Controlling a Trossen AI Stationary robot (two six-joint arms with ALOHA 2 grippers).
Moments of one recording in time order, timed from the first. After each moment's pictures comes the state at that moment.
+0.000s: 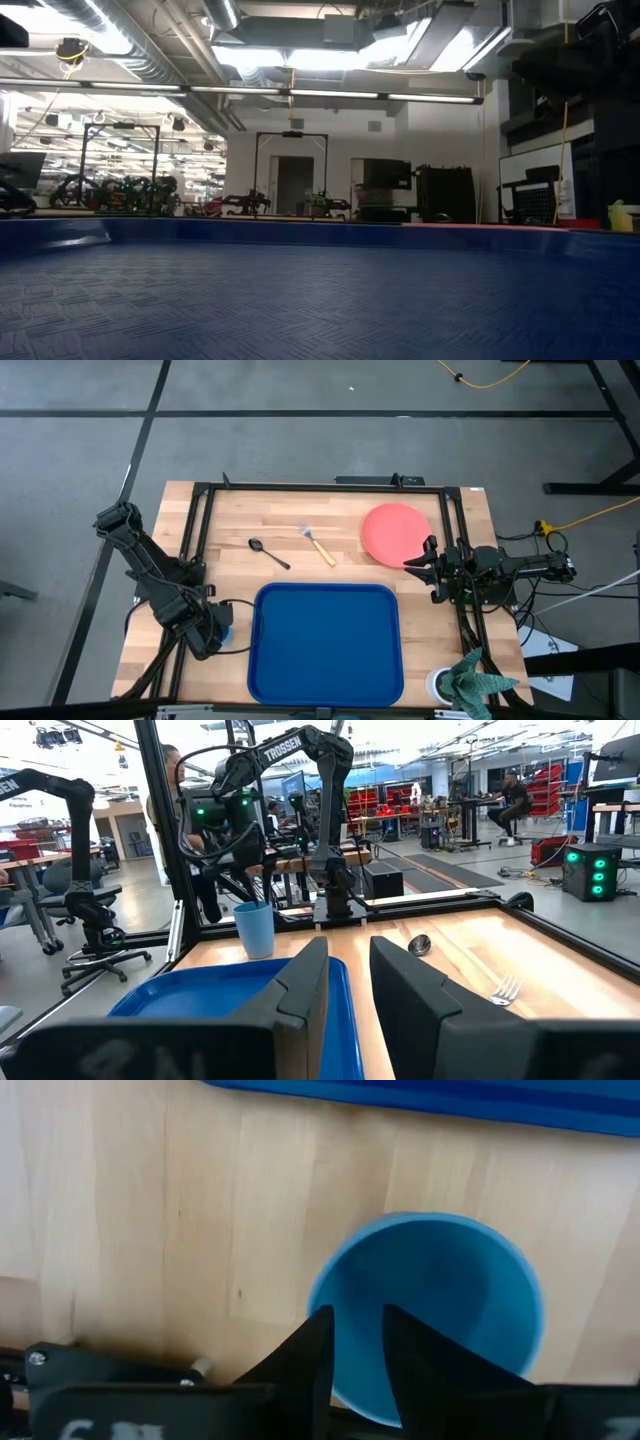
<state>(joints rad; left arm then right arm) -0.87 1.31 0.98 -1.16 -0.14 -1.05 0.13 0.01 0.01 0.13 0.12 0.12</state>
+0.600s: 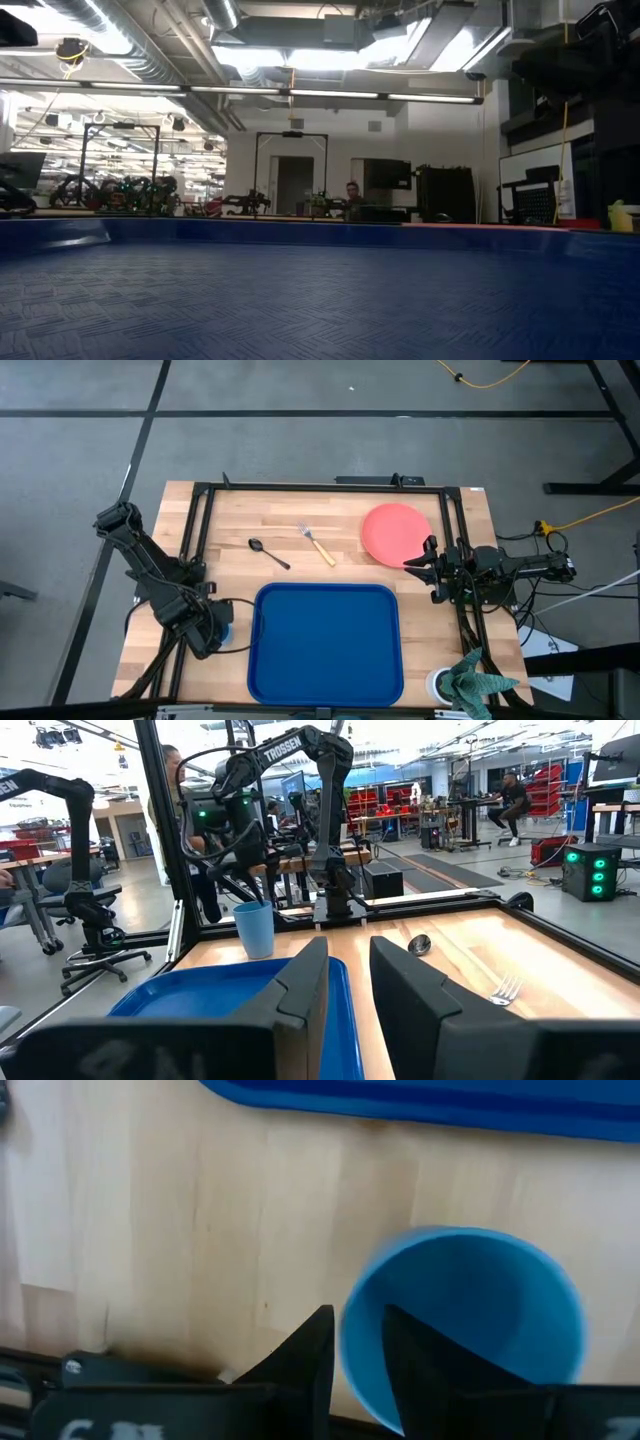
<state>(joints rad) -0.87 1.31 0.97 -1.18 -0.20 -1.02 0.13 0.01 0.01 0.13 0.12 0.12</state>
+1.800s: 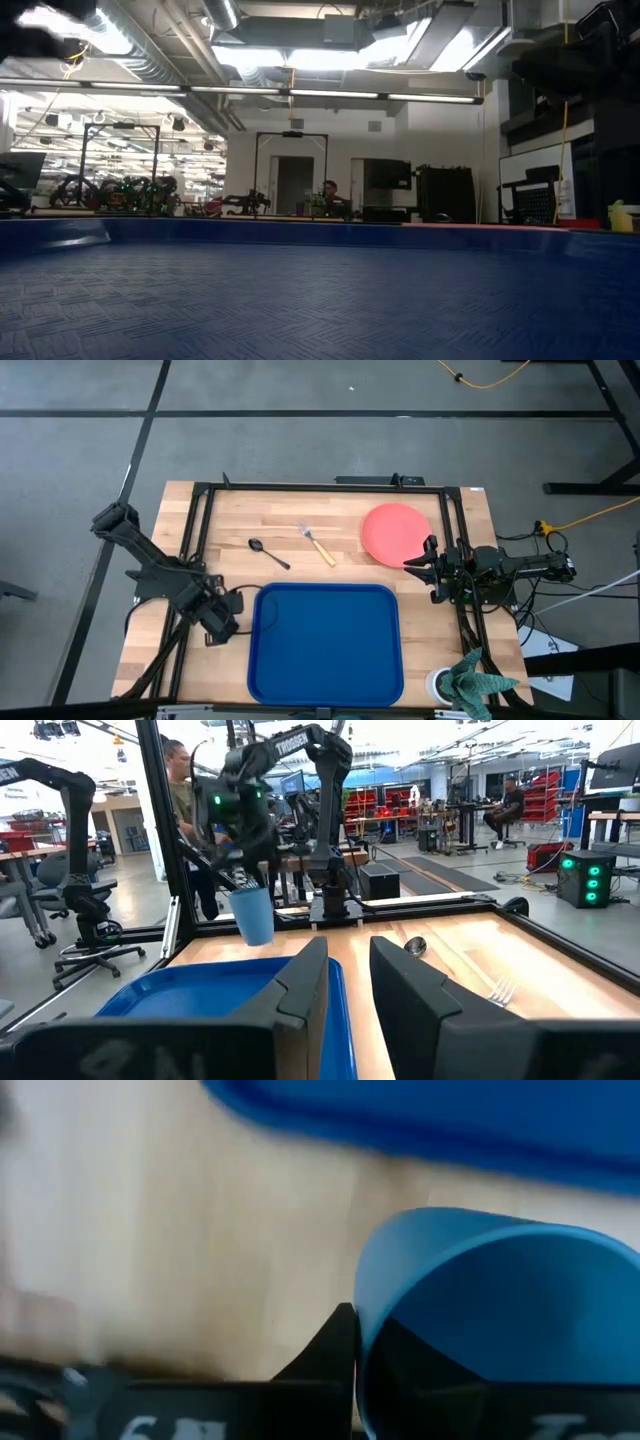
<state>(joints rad) -0.68 1.29 1.01 -1.17 -0.14 -0.88 0.13 0.01 0.01 0.13 0.12 0.10</state>
